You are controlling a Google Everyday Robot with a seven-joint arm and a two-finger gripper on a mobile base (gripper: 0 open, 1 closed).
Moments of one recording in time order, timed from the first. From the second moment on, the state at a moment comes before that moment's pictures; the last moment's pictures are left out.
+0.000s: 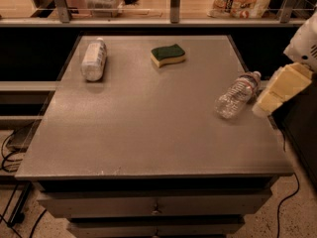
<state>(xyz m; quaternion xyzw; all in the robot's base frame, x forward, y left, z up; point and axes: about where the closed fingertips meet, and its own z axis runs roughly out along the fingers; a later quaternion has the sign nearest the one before) 0.488 -0.230 0.959 -0.46 0.86 0.00 0.20</state>
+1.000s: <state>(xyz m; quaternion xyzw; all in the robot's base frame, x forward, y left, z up) 0.512 -0.237 0.921 -0.36 0.91 0.11 0.19</state>
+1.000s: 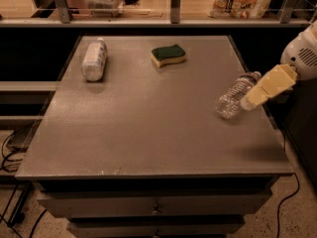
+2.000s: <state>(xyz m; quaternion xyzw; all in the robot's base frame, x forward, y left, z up) 0.568 -0.221 0.865 -0.25 0.94 0.18 0.16</state>
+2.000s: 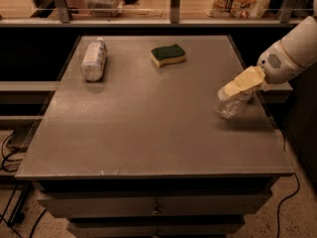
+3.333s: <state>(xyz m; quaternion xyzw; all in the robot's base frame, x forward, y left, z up) 0.586 -0.173 0.849 -0.27 0.94 0.14 0.14</state>
